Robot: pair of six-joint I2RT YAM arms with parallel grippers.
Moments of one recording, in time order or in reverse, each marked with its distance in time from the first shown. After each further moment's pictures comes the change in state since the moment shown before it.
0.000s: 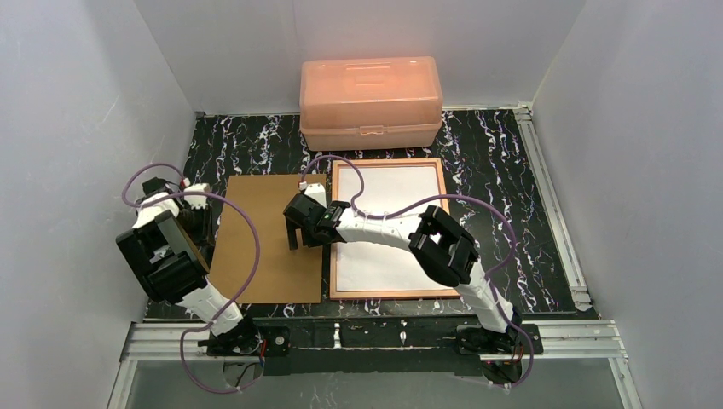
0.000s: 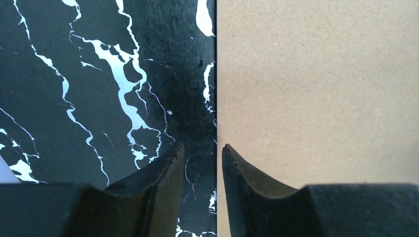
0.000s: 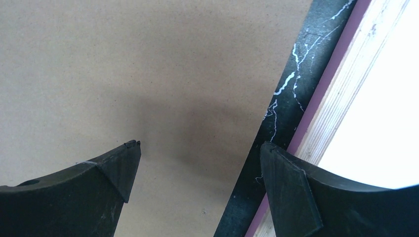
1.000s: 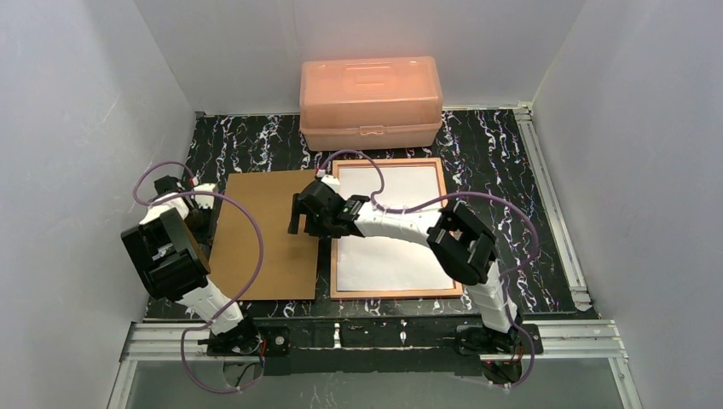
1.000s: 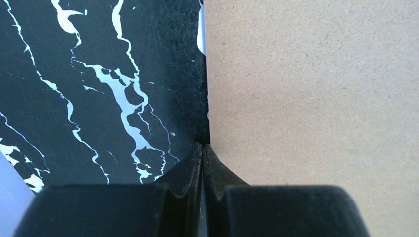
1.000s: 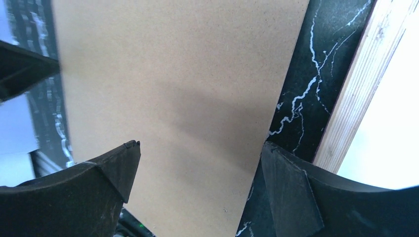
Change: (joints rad) left arm -0.073 0.029 -0.045 0.113 -0.074 -0.022; right arm -0.056 -0.114 -0.168 0.229 -0.150 0.195
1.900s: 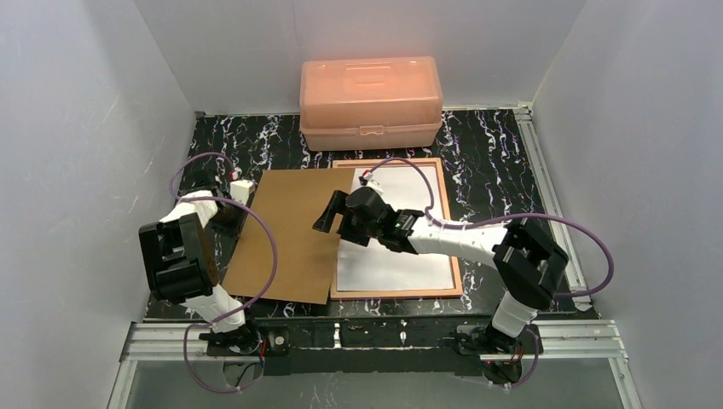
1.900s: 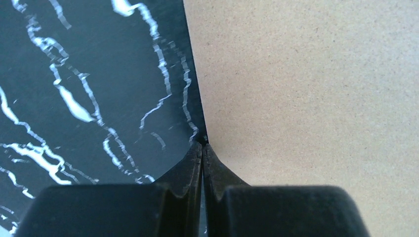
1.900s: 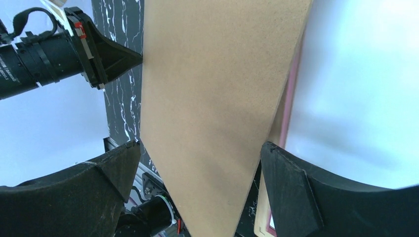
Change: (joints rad) left arm -0.232 -0.061 -0.071 0.043 -0.019 0.011; right arm -0.038 -0.421 -0.480 0.254 -0.020 0.148
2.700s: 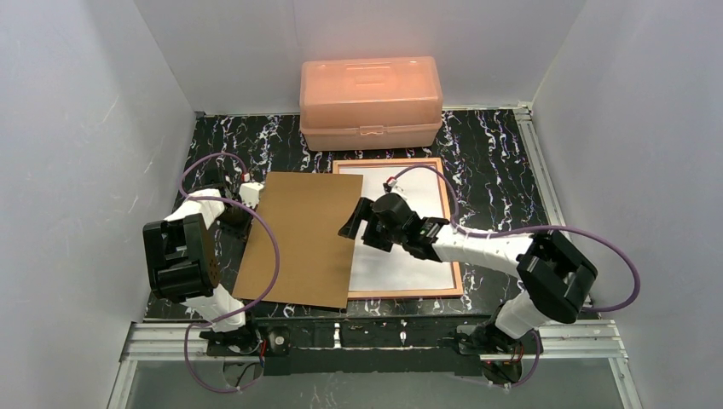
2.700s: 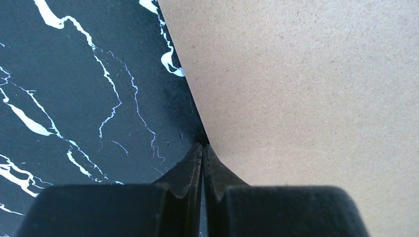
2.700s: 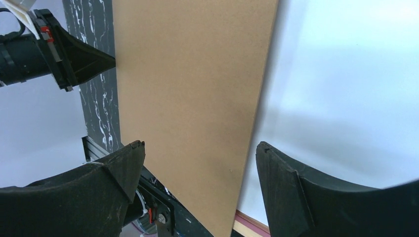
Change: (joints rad) left arm -0.093 -0.004 0.006 -0.069 0.009 0.012; right arm -0.089 -0.193 -0.257 0.036 -0.026 -0.035
